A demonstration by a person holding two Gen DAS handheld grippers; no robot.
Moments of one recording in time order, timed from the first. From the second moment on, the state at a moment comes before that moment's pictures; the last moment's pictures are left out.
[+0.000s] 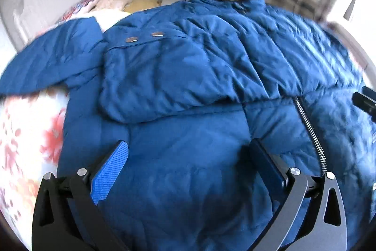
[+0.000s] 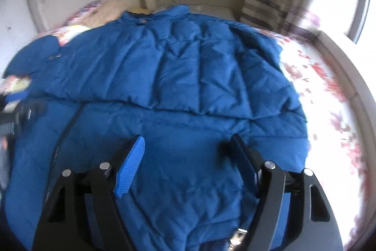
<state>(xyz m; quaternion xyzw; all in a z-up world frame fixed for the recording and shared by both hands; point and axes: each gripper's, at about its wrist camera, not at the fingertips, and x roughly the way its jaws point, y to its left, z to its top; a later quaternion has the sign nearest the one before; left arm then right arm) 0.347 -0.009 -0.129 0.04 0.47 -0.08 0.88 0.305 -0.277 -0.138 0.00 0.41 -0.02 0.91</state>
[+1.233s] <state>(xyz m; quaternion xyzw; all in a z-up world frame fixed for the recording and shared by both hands) 0.398 0.055 0.030 -0.01 0.22 -0.10 0.97 0.308 -0.263 -0.131 0.14 0.27 0.03 0.95</state>
